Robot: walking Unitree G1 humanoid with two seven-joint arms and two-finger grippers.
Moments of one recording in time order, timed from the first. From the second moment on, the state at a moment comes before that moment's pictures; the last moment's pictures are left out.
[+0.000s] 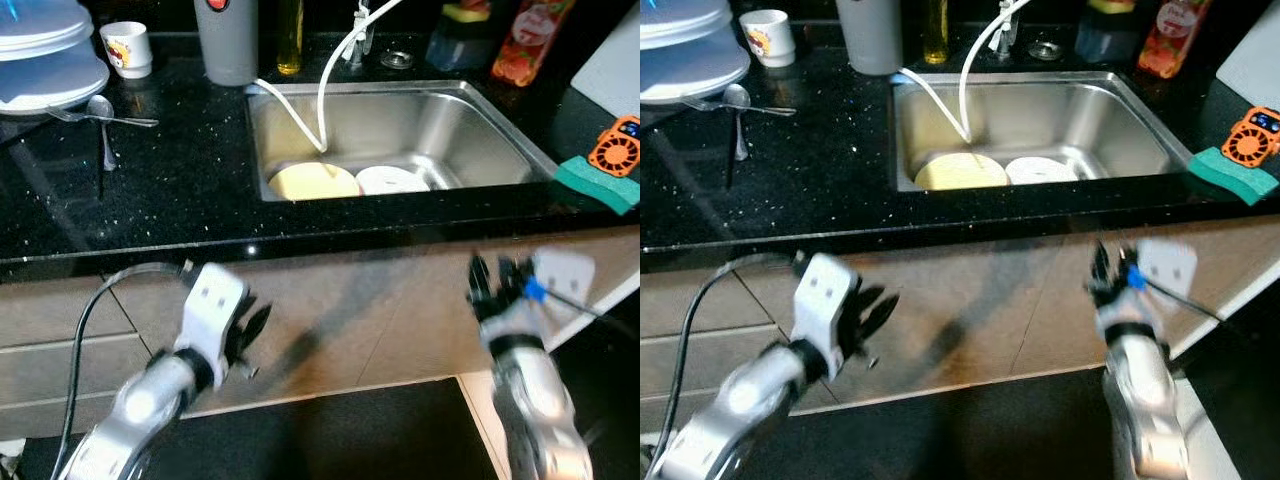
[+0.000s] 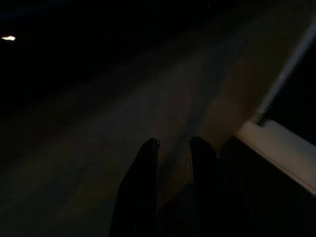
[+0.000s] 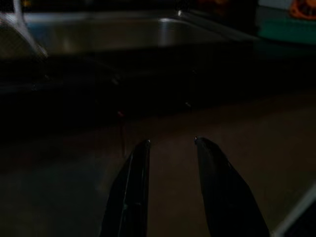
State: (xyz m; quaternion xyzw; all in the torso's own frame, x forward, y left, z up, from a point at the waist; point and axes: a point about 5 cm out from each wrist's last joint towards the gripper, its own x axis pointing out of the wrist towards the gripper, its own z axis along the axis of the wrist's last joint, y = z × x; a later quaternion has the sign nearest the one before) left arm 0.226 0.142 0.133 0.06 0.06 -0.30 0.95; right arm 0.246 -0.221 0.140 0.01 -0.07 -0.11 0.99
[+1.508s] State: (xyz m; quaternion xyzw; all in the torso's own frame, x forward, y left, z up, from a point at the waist) left arm 0.277 0.189 0.005 -0.05 0.23 -0.09 0.97; right arm 0.215 -0.190 -0.054 0.16 0.29 -0.08 0.94
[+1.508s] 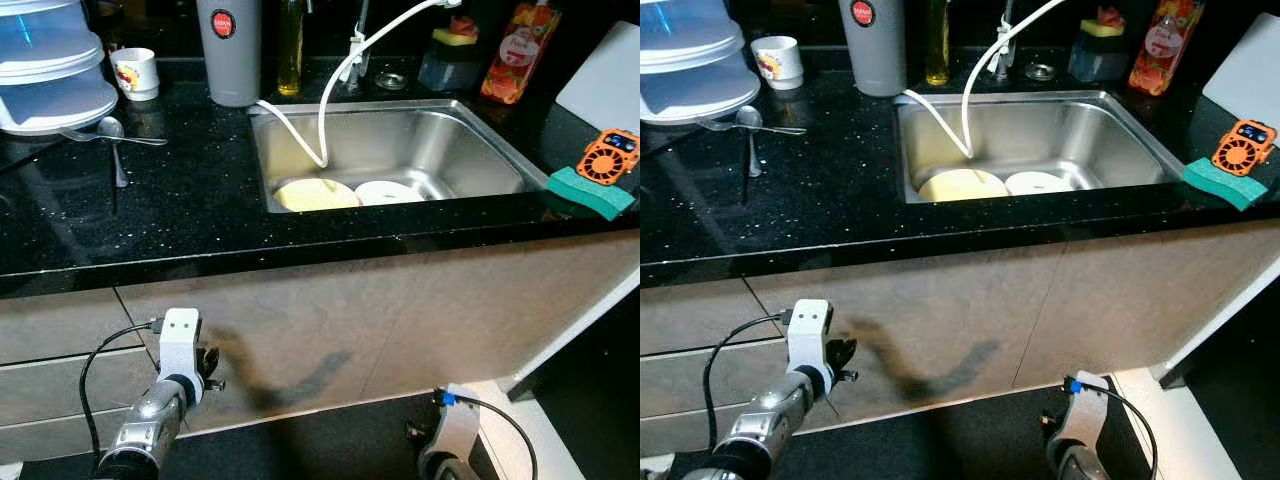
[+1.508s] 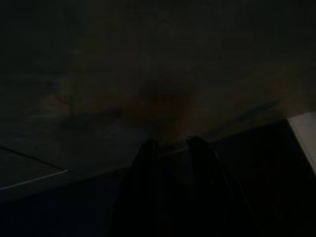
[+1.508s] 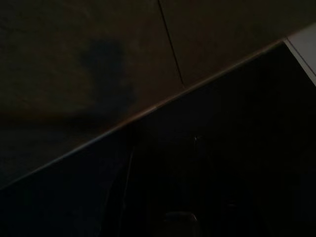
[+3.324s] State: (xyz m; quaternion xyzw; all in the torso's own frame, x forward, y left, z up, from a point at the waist) left arm 0.204 0.208 -0.070 0.17 0.44 -0.07 0.88; right arm 0.144 -0.206 -0.096 -0.02 0.48 -0.03 0.88
